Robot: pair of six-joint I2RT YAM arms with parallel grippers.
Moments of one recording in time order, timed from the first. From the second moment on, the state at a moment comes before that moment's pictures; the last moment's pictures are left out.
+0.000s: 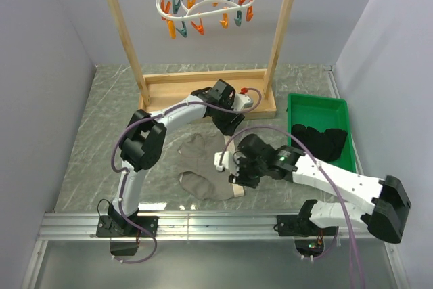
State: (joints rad) left arm -0.70 2.12 1.69 -0.58 0.29 0.24; right arm 0.92 1.11 0.82 -0.73 -0.27 -0.49
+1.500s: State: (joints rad) left arm -0.59 1.95 1.34 -0.62 0.28 0.25; right arm 0.92 1.38 0.67 -0.55 0.02 -0.73
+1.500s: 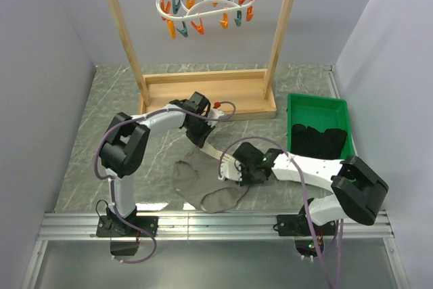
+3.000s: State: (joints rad) left arm -0.44 1.76 1.07 -0.38 0.24 -0.20; right arm 0.58 1.73 1.05 -0.63 -0.17 -0.44
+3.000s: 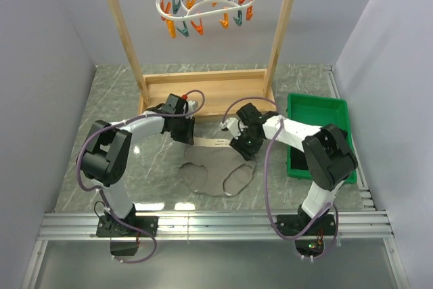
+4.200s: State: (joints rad) left arm -0.28 1.00 1.18 -0.15 0.27 -0.26; right arm 0.42 1.23 1.34 -0.30 -0.37 -0.11
